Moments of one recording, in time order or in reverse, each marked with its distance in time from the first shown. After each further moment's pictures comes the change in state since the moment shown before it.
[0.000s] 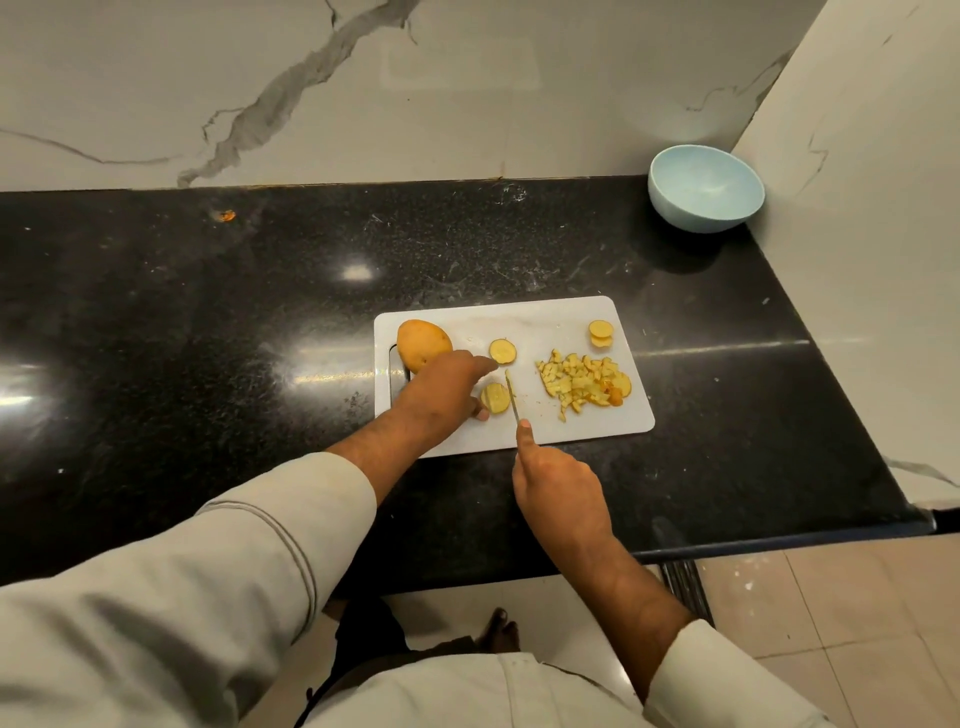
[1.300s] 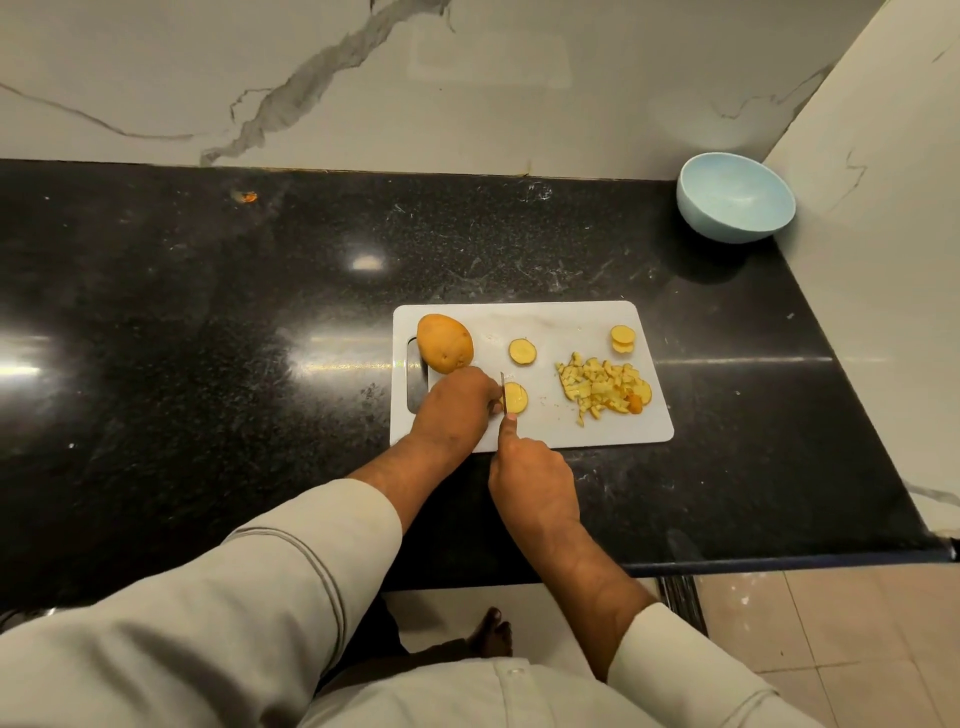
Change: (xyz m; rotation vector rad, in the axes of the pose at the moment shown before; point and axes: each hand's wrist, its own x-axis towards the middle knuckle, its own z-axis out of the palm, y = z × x) left_hand -0.015 -0.004 0.019 0.019 0.122 -0.029; right_hand 0.021 -0.039 0.014 -0.010 0.029 0.018
